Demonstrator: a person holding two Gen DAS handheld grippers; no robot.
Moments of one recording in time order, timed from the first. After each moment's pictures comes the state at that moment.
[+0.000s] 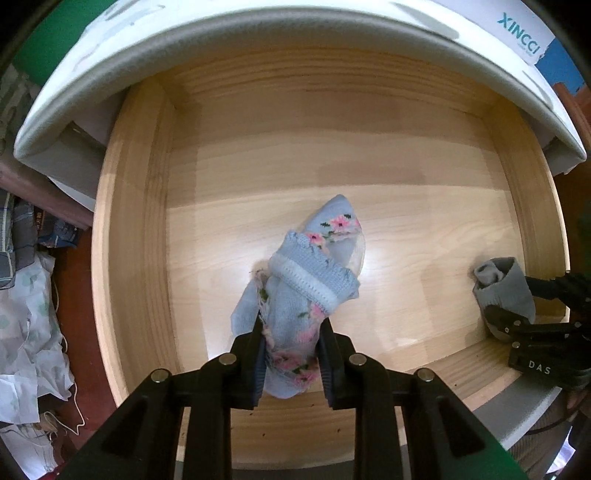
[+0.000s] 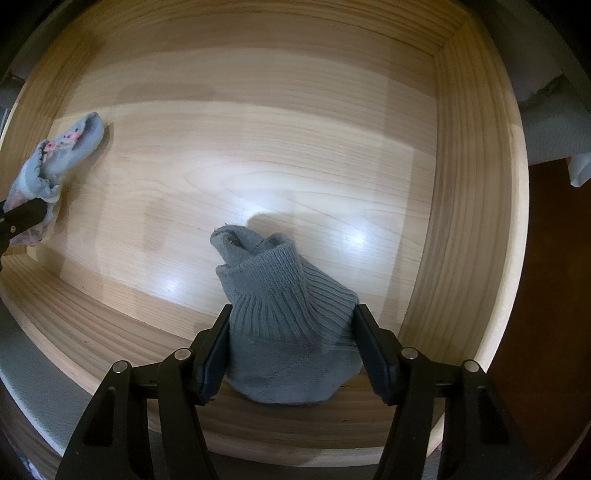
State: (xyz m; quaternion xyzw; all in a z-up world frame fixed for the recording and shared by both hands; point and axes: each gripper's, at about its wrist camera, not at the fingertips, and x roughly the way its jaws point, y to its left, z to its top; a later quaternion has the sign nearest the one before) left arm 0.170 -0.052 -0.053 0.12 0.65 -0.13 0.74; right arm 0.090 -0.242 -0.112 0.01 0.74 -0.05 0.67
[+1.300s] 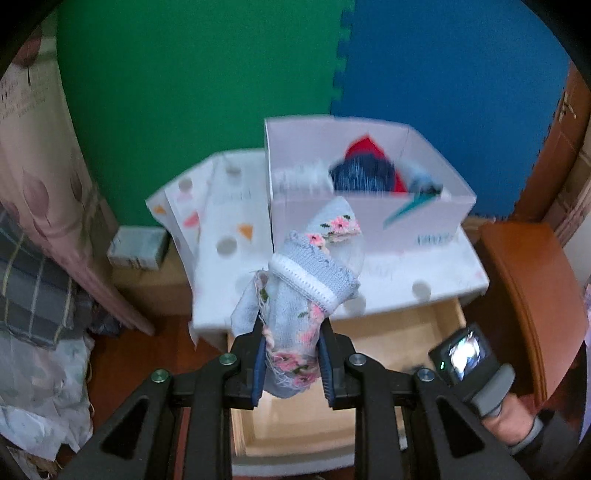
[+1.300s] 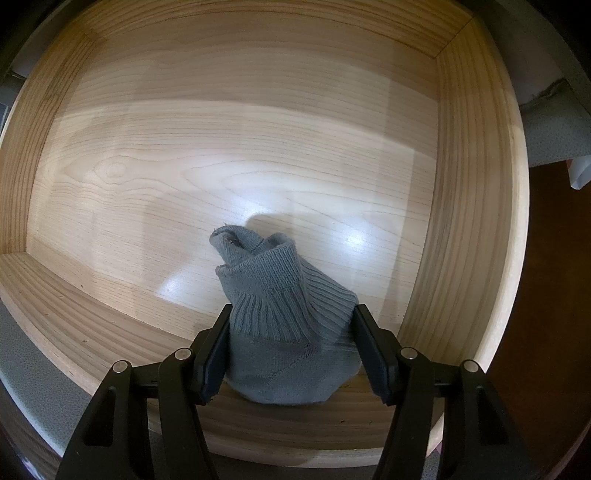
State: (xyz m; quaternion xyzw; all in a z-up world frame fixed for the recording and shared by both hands) left arm 0.156 -0.019 0.181 0.08 0.45 -0.16 0.87; right arm 0.088 -0.238 -0.112 0.01 0.74 -0.05 0.67
